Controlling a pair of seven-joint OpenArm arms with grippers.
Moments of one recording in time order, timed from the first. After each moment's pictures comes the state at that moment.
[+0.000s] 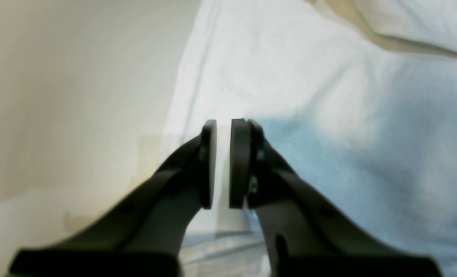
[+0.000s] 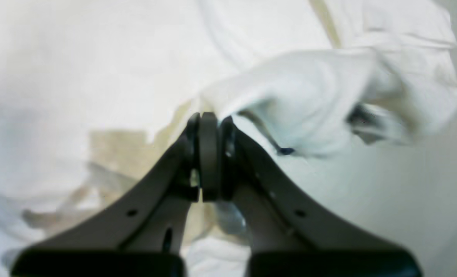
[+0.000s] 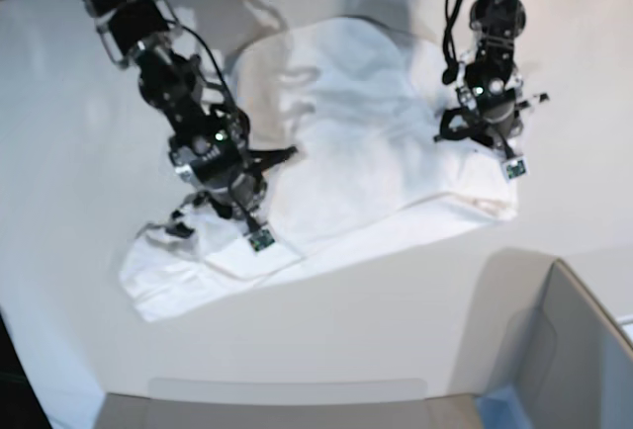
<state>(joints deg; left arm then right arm) 6.9 -12.8 3.6 102.0 -1.5 32.7 59.0 16.4 11.5 -31.0 101.7 1.1 -2.1 -73.5</state>
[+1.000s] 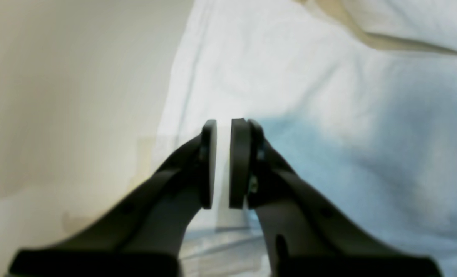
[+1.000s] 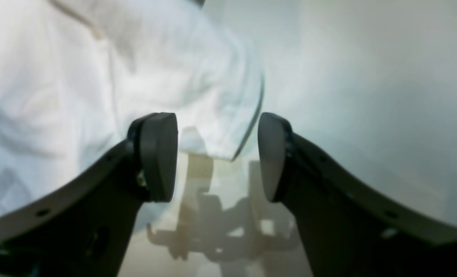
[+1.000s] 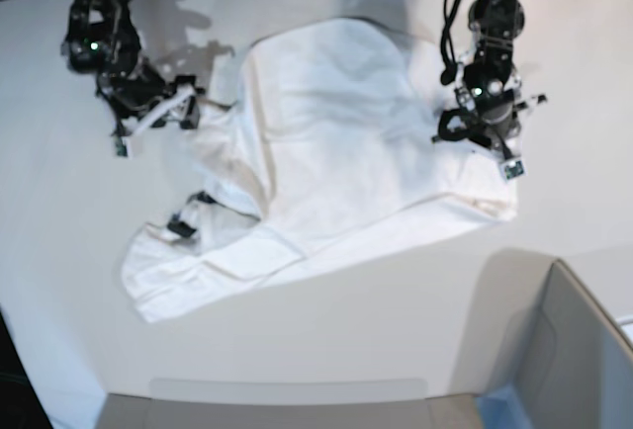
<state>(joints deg) 7.0 -12.5 3.6 102.0 -1.4 32.5 59.0 -16.2 11.2 9.8 112.5 29.3 3.8 -60.7</state>
